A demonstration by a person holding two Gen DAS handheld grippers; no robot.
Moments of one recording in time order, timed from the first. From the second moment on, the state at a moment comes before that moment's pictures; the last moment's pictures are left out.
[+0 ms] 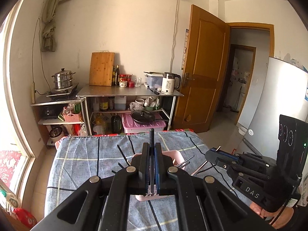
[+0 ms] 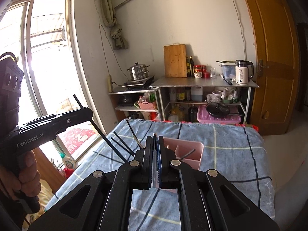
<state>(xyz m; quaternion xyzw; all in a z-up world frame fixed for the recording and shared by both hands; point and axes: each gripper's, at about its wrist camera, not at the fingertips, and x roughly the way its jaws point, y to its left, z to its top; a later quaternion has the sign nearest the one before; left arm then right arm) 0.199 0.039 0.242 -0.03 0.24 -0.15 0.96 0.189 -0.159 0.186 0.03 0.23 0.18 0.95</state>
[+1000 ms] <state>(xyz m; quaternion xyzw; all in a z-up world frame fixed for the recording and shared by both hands) 0.273 0.035 0.169 -0.04 0.30 -0.15 0.94 0.235 -0.130 0.133 -0.01 0.27 0.15 0.95</state>
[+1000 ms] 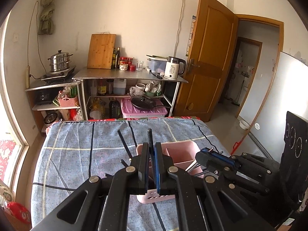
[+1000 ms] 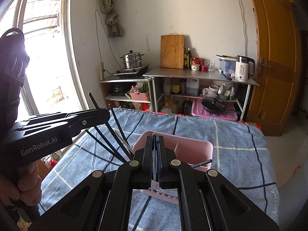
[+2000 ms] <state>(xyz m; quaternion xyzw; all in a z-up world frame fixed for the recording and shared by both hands) 0.179 0.045 0.181 -0.05 0.24 -0.13 0.96 0.161 -0.174 0.142 0.03 0.25 0.14 0.96</state>
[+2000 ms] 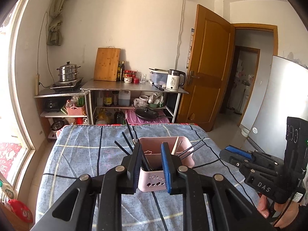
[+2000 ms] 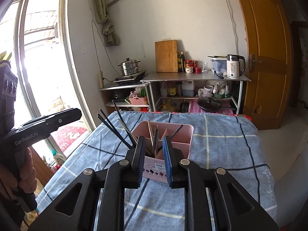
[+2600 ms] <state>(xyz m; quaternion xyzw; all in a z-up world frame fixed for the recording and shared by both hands) 0.085 0.016 0.108 -0.05 0.28 -0.12 0.95 0.074 -0.180 0.093 0.03 0.26 0.13 0.95</state>
